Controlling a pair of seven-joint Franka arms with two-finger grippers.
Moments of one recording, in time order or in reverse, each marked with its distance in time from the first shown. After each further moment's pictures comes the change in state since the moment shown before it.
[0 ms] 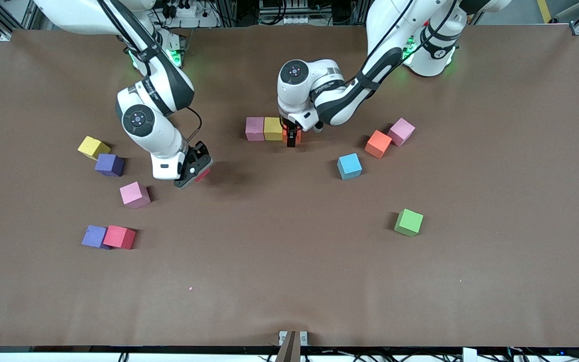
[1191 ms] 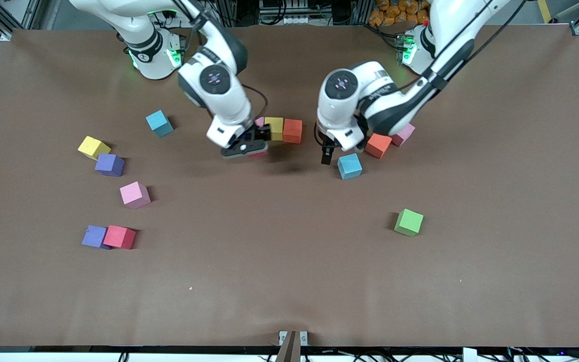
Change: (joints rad) left arm 0.585 -0.092 -0.345 -0.062 0.050 -0.204 0.512; right arm 0.377 0.077 0.007 0.173 0.004 0.009 0.954
